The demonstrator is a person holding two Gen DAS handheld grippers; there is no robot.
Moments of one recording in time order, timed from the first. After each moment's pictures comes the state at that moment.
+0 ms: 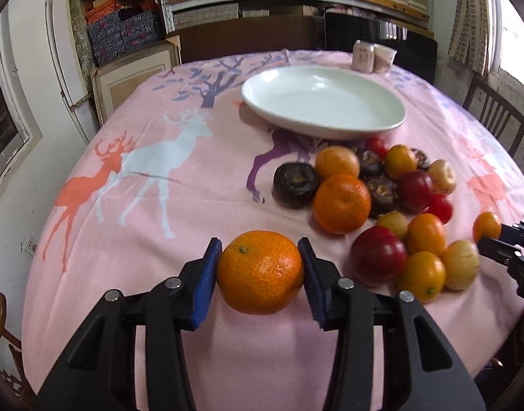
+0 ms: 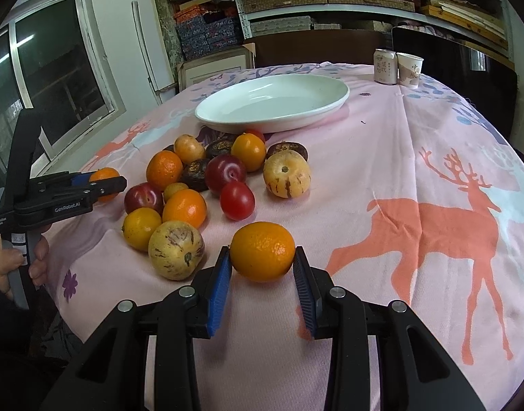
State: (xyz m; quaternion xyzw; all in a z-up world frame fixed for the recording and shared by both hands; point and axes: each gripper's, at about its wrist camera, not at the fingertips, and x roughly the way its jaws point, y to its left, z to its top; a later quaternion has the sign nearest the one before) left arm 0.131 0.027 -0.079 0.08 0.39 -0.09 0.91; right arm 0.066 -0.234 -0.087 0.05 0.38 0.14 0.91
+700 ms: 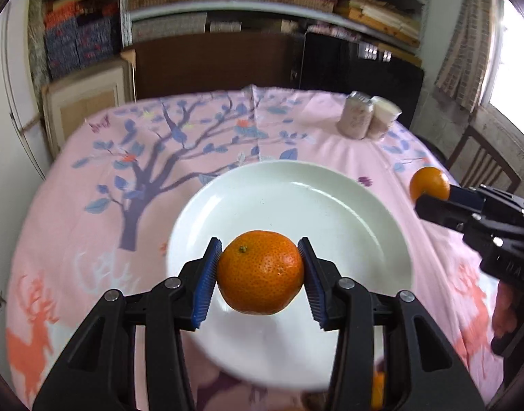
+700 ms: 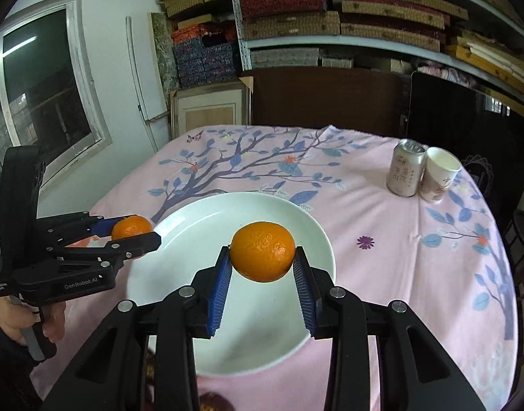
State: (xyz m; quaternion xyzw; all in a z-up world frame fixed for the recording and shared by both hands) left arm 0.376 -0.062 -0.039 0.04 0.41 -0.16 0.90; right arm 0.340 -0.255 -0.019 0.03 0.38 0.15 0.91
